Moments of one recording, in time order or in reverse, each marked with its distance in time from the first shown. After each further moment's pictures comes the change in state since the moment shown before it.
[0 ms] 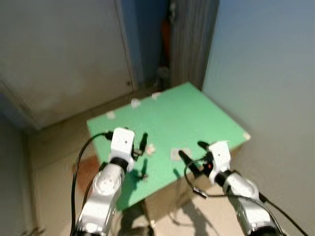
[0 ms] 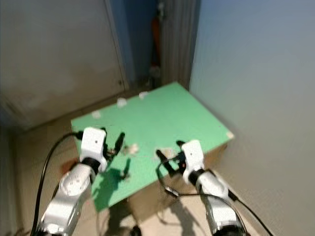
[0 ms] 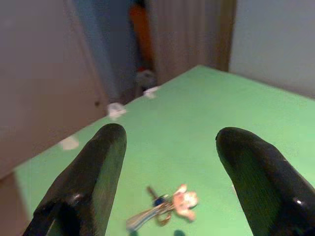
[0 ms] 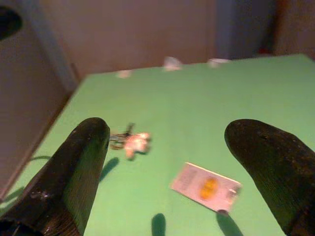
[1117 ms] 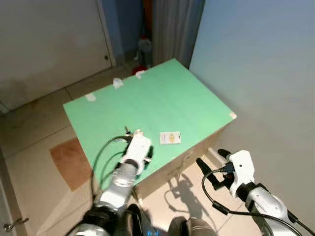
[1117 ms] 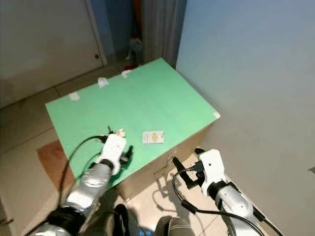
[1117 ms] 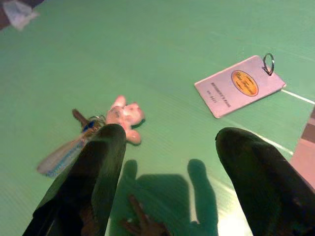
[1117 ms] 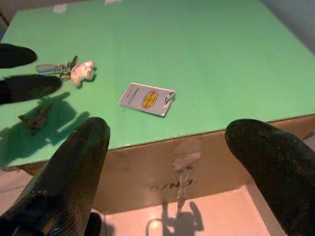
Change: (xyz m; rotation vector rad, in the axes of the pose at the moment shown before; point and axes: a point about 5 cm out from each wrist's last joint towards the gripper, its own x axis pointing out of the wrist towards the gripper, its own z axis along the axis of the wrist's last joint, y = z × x) left arm 0.035 -0.020 -0.049 0.142 0.239 -0.020; right arm -0.056 -0.010 0.009 -0.025 0.069 -0.114
